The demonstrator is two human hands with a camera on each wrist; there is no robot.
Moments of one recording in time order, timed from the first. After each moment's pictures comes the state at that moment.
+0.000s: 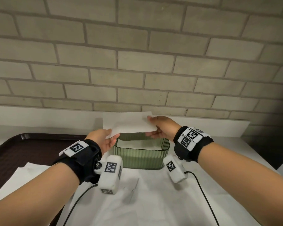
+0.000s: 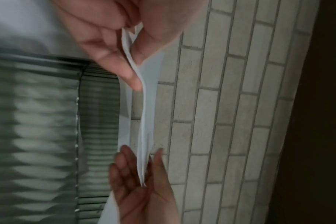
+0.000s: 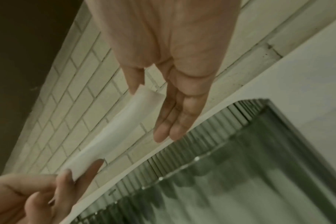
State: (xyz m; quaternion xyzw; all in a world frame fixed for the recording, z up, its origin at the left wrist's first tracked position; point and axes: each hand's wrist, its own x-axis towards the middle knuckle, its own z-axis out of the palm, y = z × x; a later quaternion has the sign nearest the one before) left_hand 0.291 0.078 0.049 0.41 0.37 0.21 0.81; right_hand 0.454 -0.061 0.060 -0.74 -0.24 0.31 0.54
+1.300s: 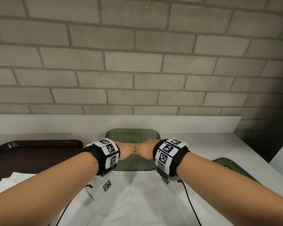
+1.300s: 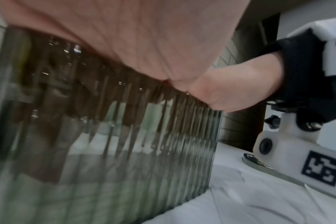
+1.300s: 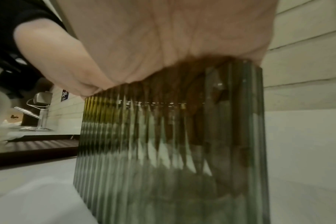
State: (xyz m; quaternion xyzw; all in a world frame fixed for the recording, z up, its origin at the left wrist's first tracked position) left_hand 0.339 0.027 0.047 0.95 0.23 -0.20 0.10; right_hand 0.416 -0.059 0.033 -0.90 -0.40 0.19 -0.02
